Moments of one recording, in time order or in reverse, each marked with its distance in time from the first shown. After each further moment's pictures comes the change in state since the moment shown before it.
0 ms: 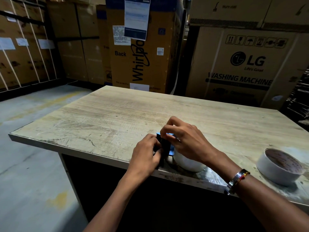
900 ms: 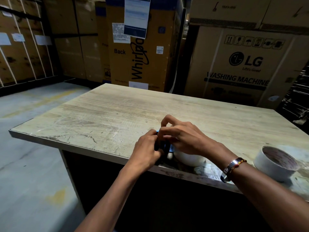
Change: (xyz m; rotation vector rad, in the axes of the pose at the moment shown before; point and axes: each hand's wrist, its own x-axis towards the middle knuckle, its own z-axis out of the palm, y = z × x) left_hand 0.008 0.008 -0.013 0.050 -0.151 -0.026; right_hand 0.009 0.004 -0.002 -0.062 -0.194 -0.101
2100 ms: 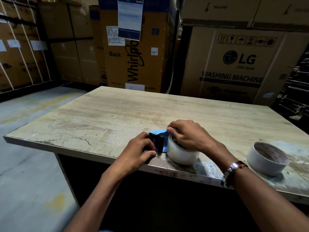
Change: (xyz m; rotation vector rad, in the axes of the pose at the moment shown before) left_hand -0.008 -0.015 -0.014 -0.069 -0.109 0.107; right_hand -0.014 0.018 -0.002 0.139 -0.006 0.438
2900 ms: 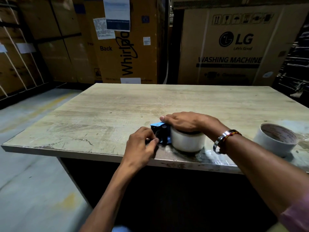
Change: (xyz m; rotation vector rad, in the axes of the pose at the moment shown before) left_hand -0.001 0.004 0.009 -0.004 0.202 -0.036; right_hand 0.035 0.000 0.002 0.003 -0.399 0.106
